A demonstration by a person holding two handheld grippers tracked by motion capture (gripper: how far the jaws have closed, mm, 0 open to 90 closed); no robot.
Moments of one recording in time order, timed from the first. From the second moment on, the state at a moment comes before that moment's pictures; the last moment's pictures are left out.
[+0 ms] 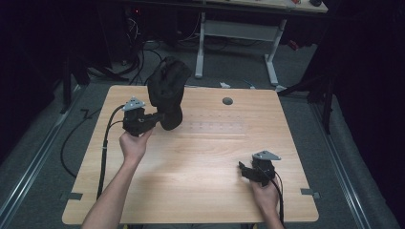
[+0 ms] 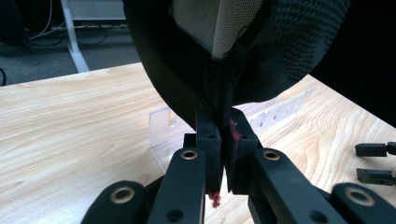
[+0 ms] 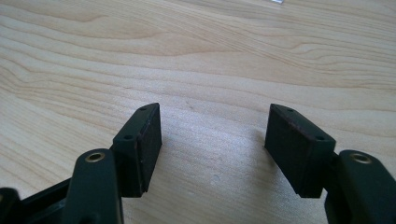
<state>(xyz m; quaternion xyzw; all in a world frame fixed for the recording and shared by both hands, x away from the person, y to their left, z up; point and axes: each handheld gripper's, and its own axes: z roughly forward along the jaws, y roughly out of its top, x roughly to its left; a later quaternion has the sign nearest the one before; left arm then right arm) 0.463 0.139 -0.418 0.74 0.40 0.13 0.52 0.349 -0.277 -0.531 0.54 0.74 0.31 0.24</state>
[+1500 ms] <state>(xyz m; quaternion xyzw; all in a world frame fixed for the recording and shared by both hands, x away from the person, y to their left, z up) 0.457 0.143 -0.445 0.75 0.42 0.09 0.50 0.349 -0.277 -0.531 0.54 0.74 0.31 0.24</state>
